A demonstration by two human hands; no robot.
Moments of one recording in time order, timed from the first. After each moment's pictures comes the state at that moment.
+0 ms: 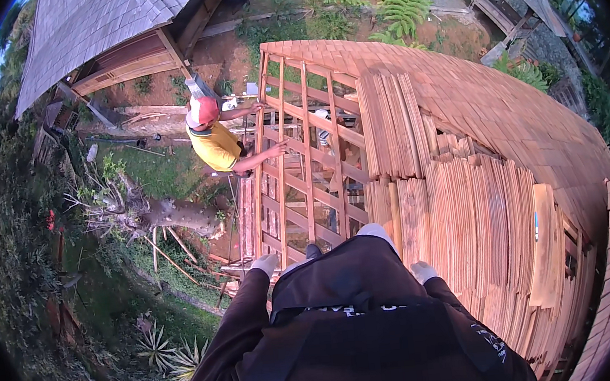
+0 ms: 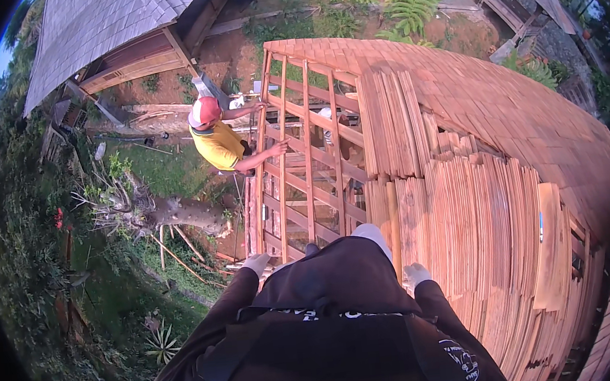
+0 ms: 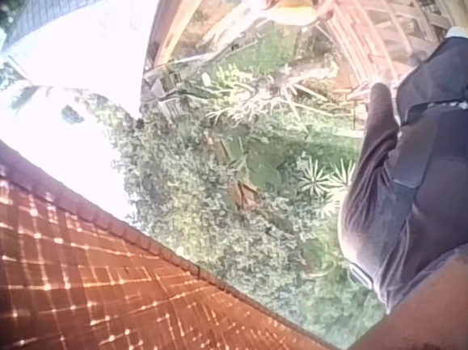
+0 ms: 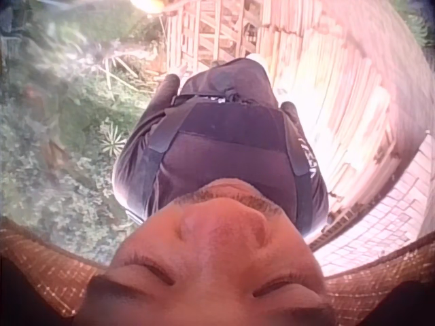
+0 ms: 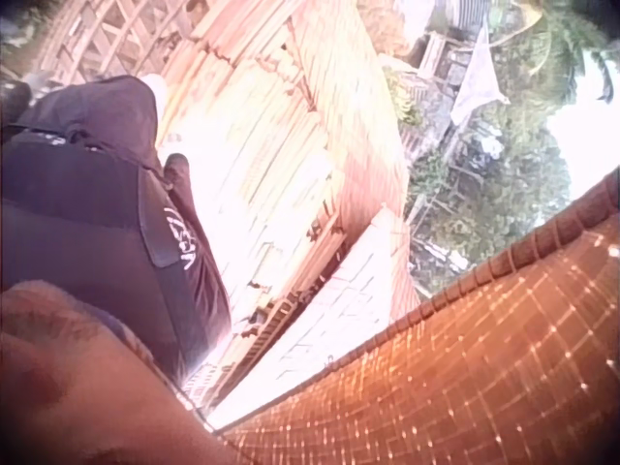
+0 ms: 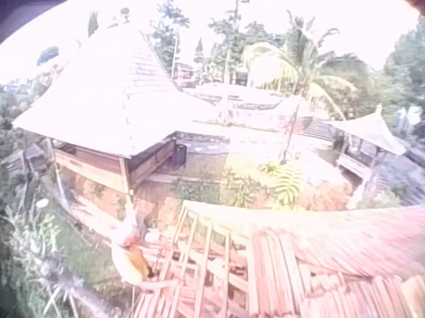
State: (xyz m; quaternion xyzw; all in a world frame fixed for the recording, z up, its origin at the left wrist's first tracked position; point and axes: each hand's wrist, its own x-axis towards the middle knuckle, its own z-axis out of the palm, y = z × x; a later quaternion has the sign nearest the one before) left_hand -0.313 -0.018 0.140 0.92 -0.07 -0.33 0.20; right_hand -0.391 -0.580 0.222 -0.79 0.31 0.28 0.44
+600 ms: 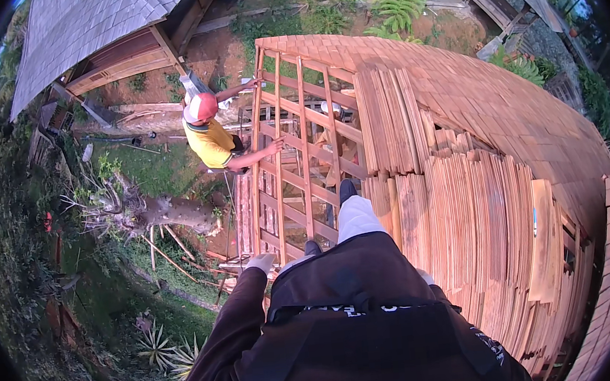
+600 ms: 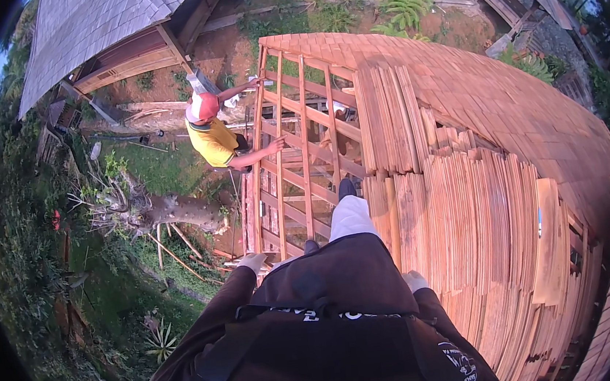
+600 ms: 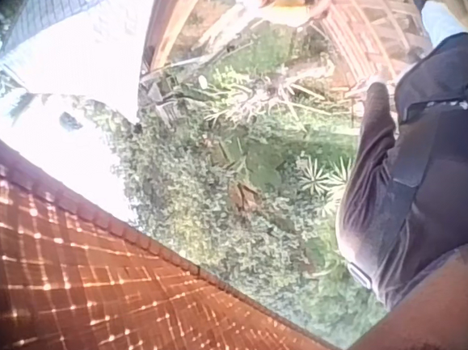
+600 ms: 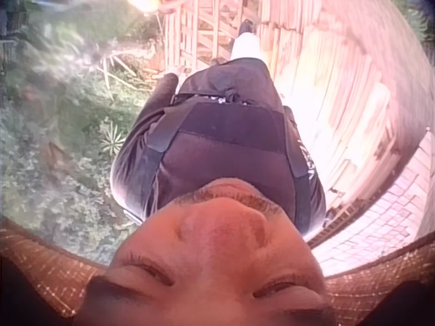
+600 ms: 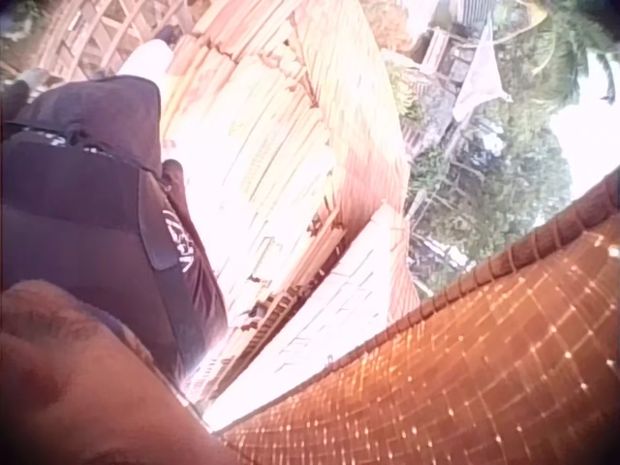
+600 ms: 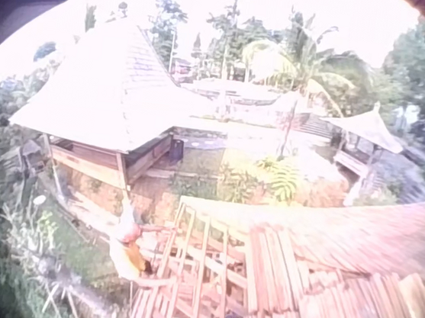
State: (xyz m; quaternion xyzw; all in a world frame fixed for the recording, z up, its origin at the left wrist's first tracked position) left_hand -0.286 -0.040 0.145 0.91 -0.12 -0.34 0.21; right_hand -0.420 -0.595 0.253 -0.93 0.09 0.28 0.23
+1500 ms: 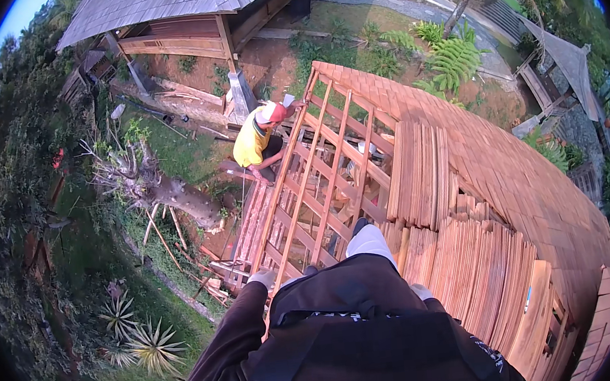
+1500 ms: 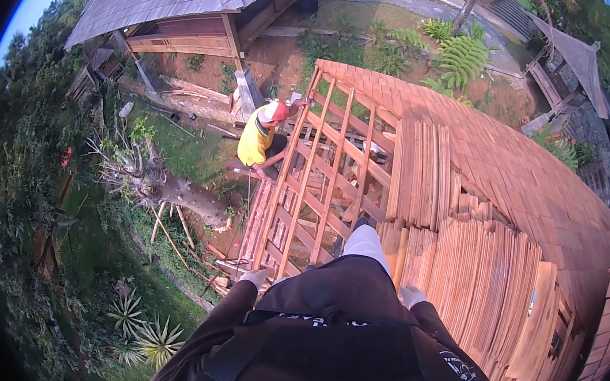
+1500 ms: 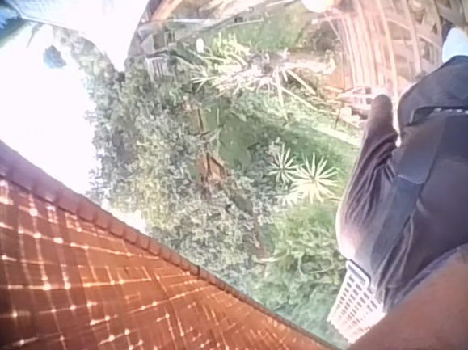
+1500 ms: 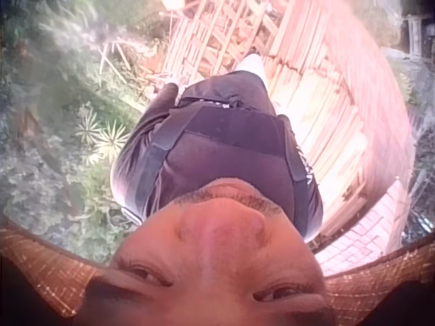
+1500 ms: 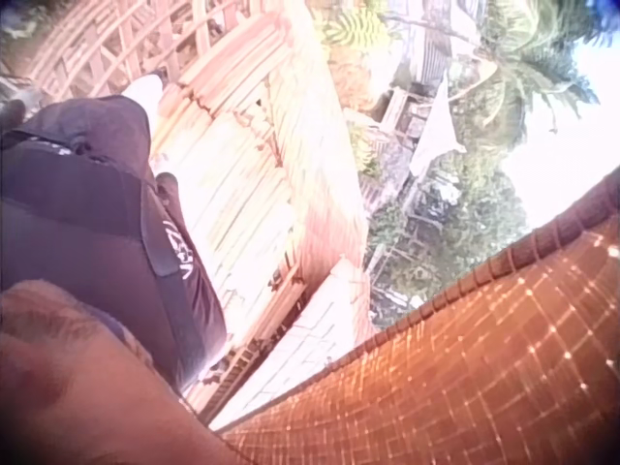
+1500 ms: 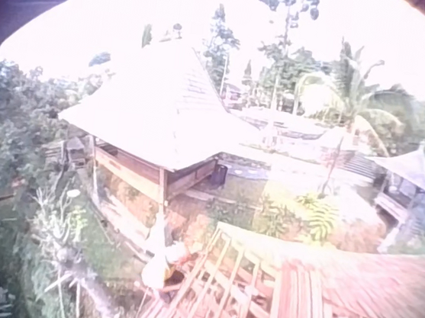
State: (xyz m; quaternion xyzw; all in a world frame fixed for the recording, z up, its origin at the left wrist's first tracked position) left_hand -0.314 -0.049 0.144 0.84 0.17 -0.40 0.32; right_hand -0.304 -0.622 0.222 -0.88 0.19 0.32 0.30
